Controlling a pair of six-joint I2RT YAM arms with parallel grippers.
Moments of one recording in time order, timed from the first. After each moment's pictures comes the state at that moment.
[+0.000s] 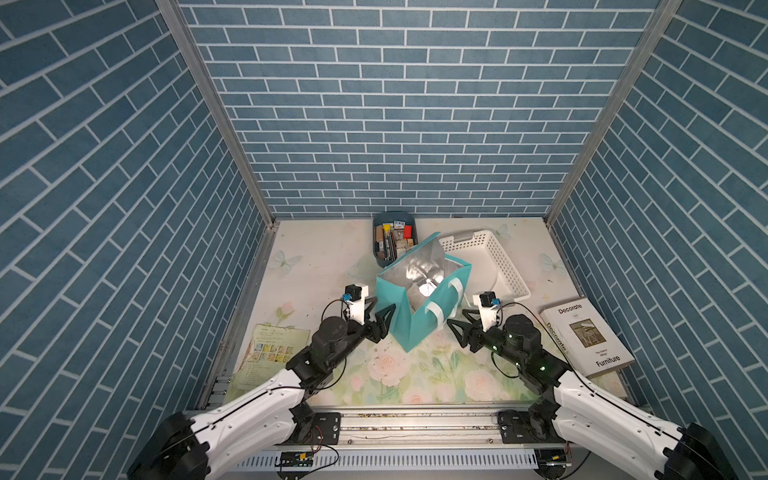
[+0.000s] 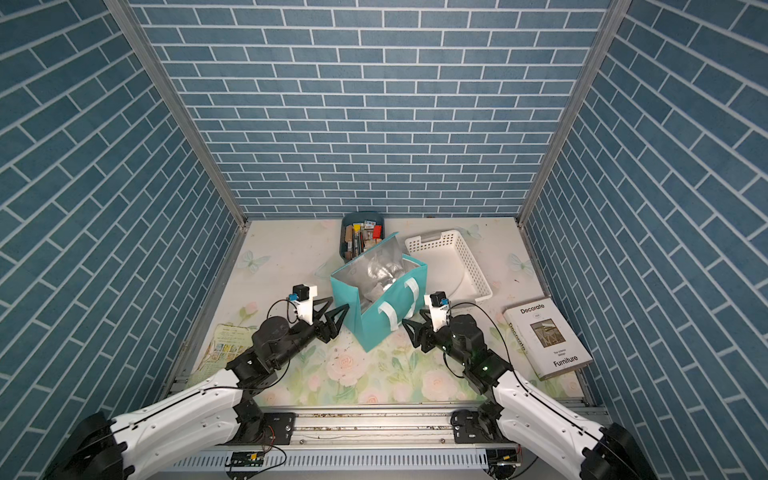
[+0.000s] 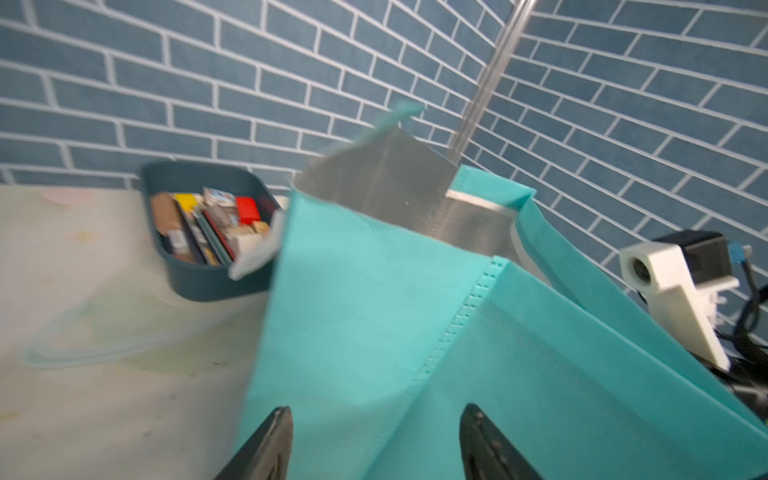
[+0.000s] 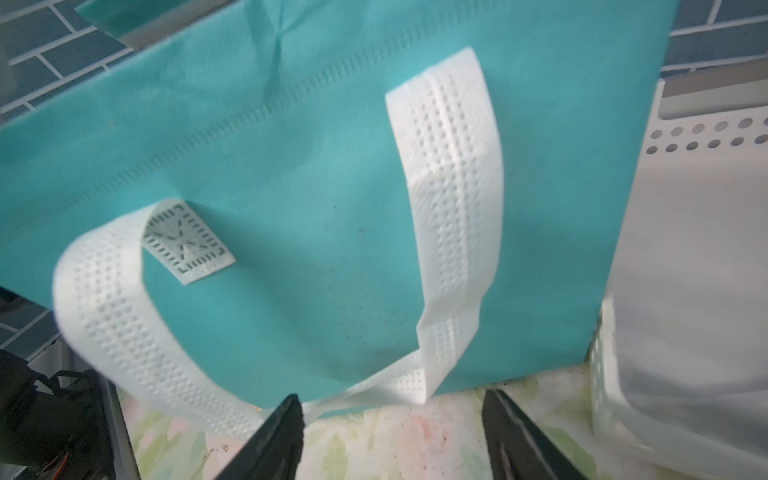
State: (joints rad) left arm -0.75 0.80 0.29 0.39 -0.12 -0.36; right arm 0.70 0.79 0.25 0.23 -0.16 0.31
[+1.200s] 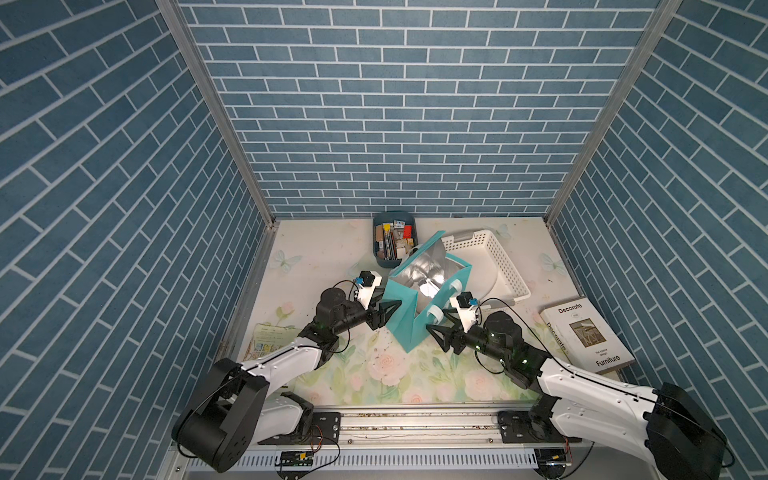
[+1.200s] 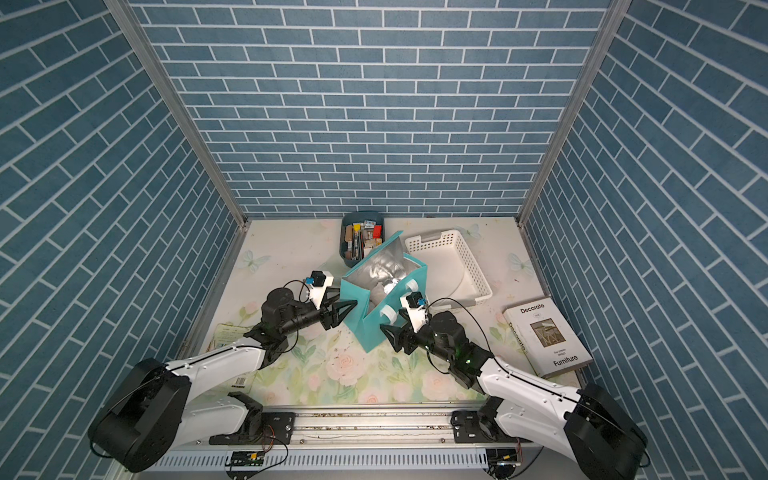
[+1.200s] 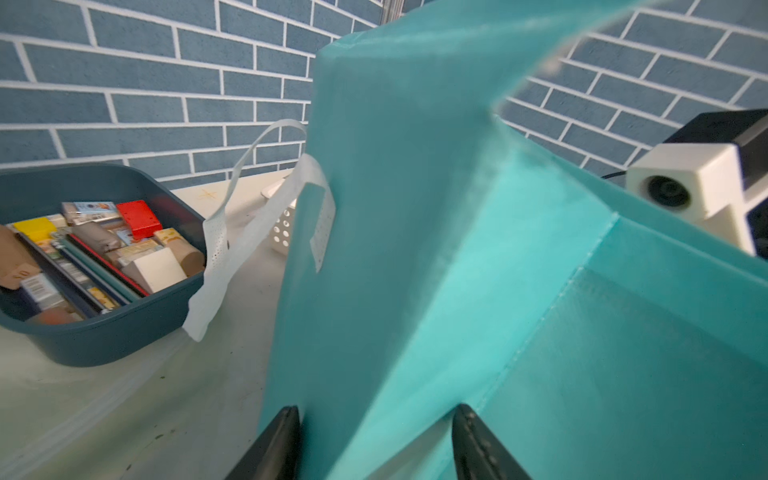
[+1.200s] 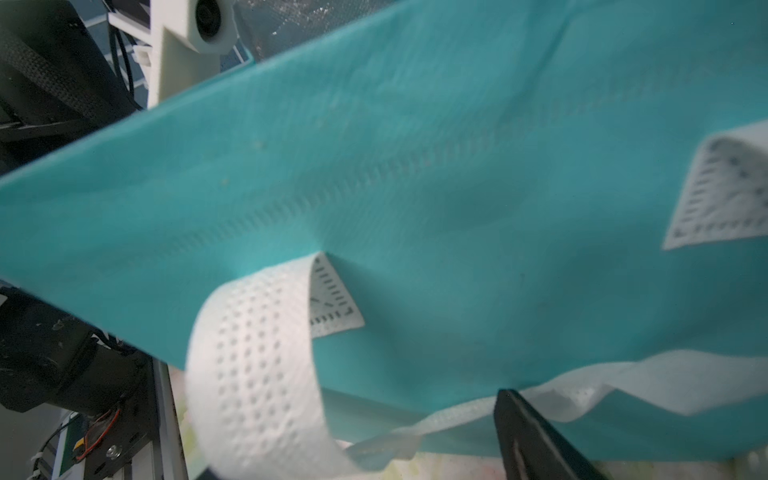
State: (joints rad) left arm -0.46 1.25 0.40 0.67 0.57 -0.17; right arm 0.86 1.00 0.33 0.39 -0.15 0.27
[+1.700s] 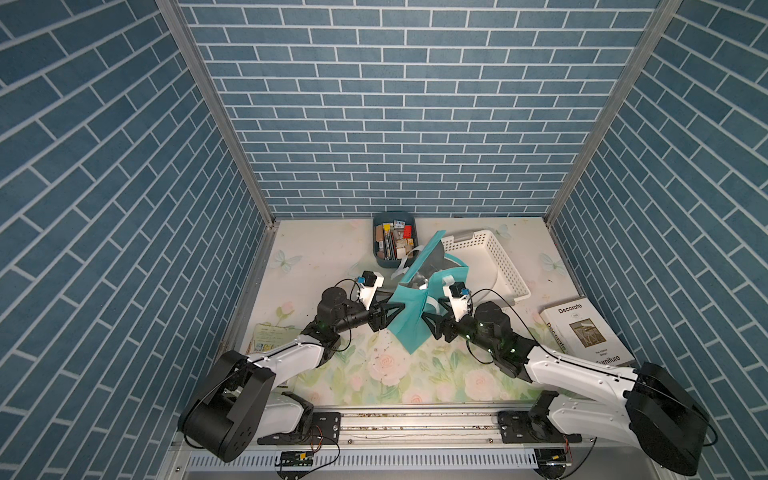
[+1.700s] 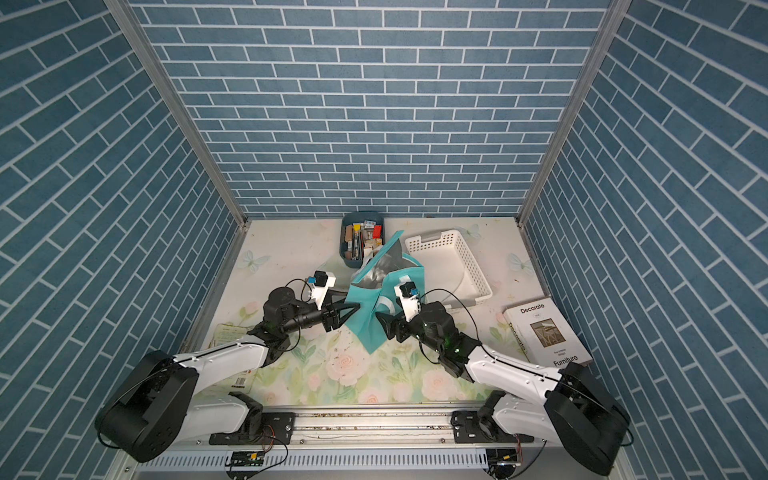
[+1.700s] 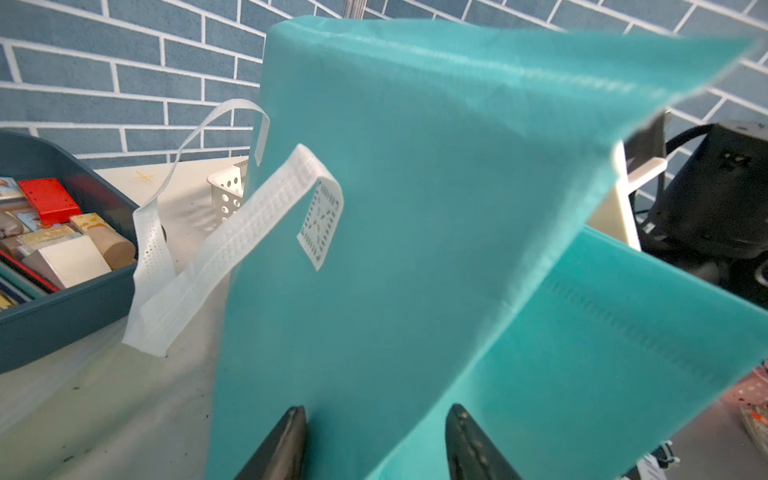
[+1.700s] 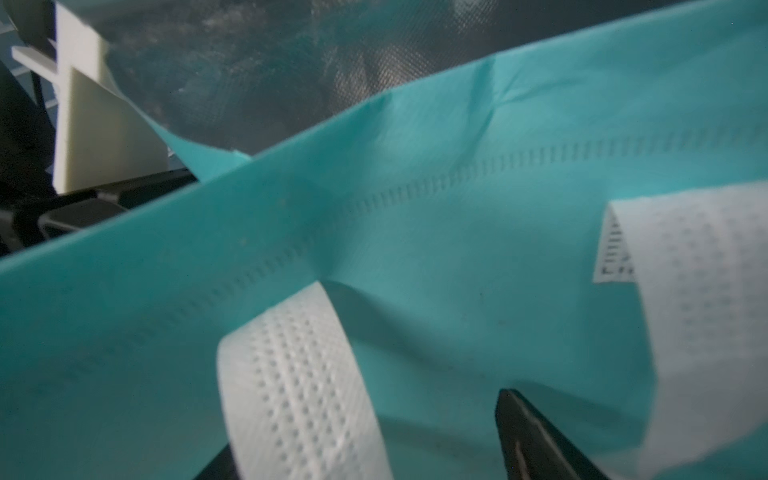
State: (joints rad) left arm -0.46 1.29 0.40 0.72 0.67 -0.27; right arm 0.87 1.17 0.44 0.45 -0.05 0.26
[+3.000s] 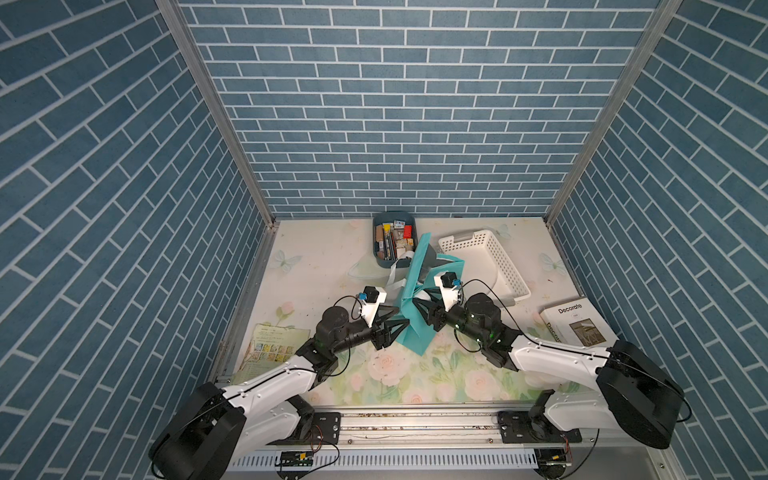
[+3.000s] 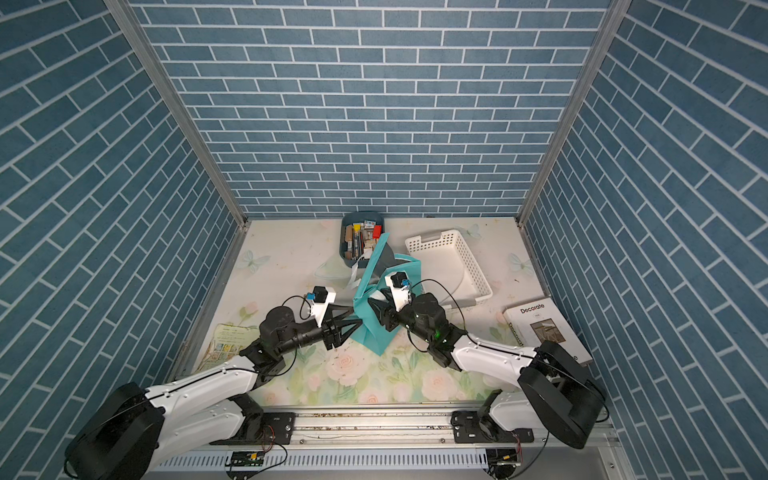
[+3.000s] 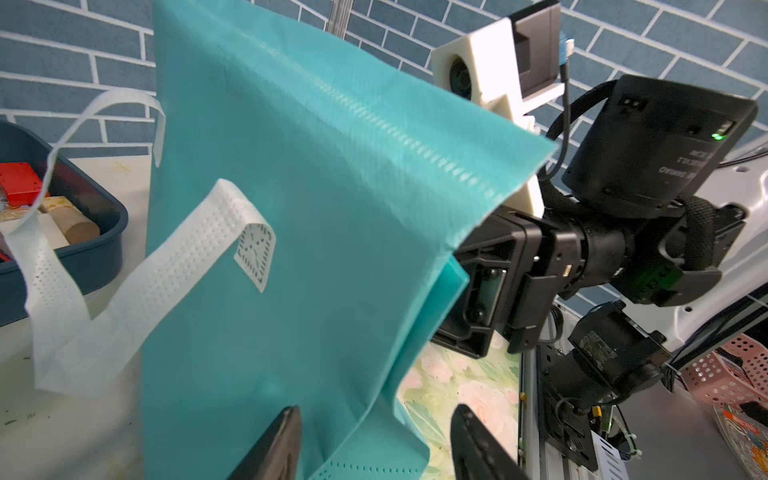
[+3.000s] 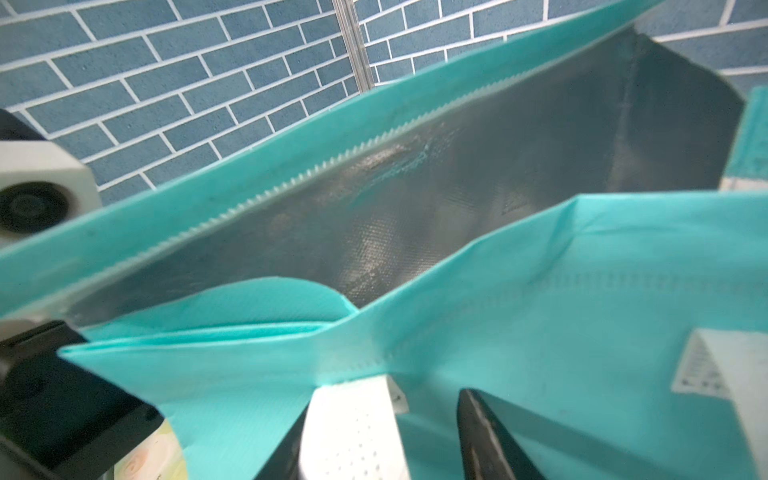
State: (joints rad) left arm -0.63 1.08 0.30 0.63 0.48 -0.31; right arm 0.87 1.32 0.52 0.63 -0.11 0.26
